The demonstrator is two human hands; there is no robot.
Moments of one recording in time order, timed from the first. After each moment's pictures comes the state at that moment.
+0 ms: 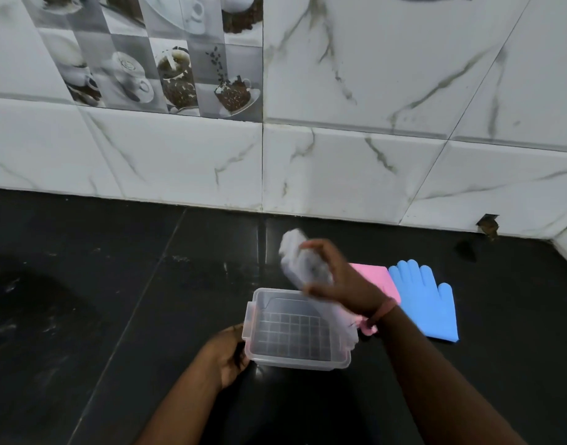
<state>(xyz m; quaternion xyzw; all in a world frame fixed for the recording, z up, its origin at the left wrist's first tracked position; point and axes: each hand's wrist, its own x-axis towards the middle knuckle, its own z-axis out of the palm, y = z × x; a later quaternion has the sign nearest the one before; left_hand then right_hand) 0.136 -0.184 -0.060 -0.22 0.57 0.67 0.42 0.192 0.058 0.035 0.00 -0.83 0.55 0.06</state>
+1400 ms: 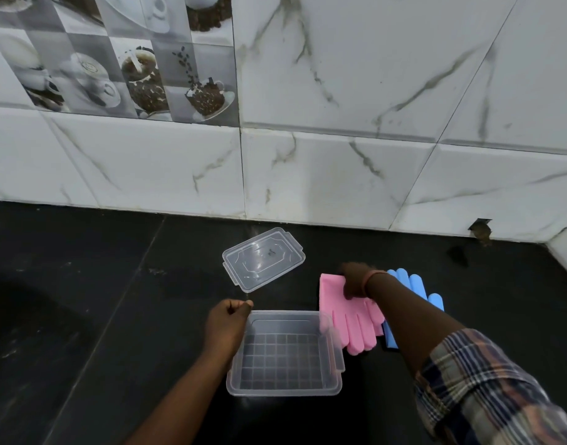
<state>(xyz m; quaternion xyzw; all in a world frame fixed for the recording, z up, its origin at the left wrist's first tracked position) 0.104 -0.115 -0.054 -0.05 0.80 0.56 0.19 0.140 0.195 -0.026 -0.23 -0.93 0.07 -0.28</state>
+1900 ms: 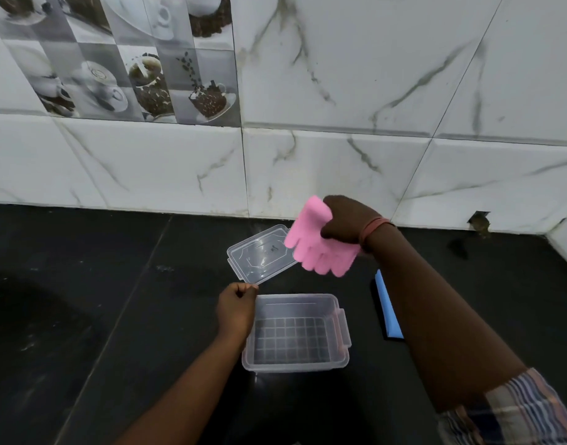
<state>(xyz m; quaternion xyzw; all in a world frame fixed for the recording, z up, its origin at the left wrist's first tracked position) 0.109 -0.100 -0.038 -0.06 0.79 0.59 0.14 0.126 0.141 0.118 -0.18 -0.96 0.21 -0.03</state>
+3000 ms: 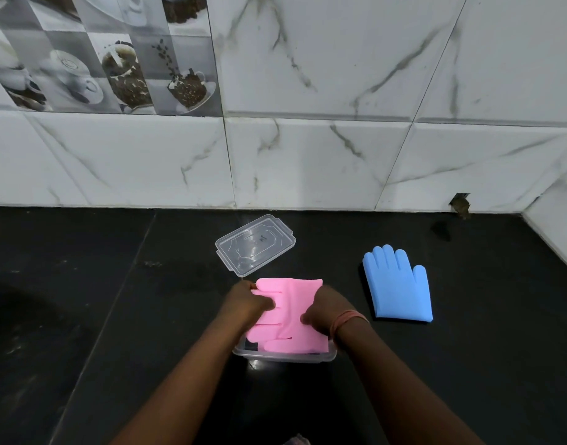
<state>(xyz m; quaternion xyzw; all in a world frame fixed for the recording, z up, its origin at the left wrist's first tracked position) 0.126 -0.100 -0.004 0.06 0.84 0.43 0.32 0.226 0.050 0.011 -0.38 -0.84 0.34 -0.16</state>
